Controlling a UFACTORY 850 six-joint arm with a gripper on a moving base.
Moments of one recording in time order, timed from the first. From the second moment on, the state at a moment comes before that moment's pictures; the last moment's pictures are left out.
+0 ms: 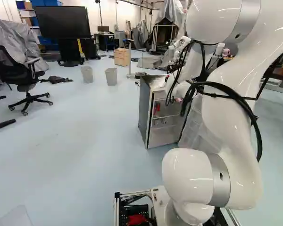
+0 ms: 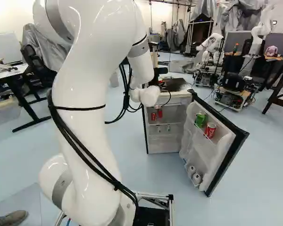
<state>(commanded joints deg) -18.0 -24.4 -49.2 -12.8 57.4 0.0</state>
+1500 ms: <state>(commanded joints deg) -16.3 -30.9 -57.7 -12.8 51.2 0.0</state>
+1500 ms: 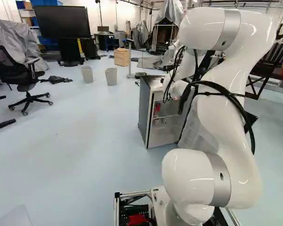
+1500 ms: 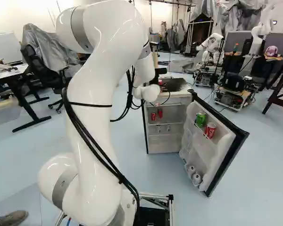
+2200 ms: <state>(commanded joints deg) -18.9 -27.4 -53.0 -12.8 51.2 0.0</state>
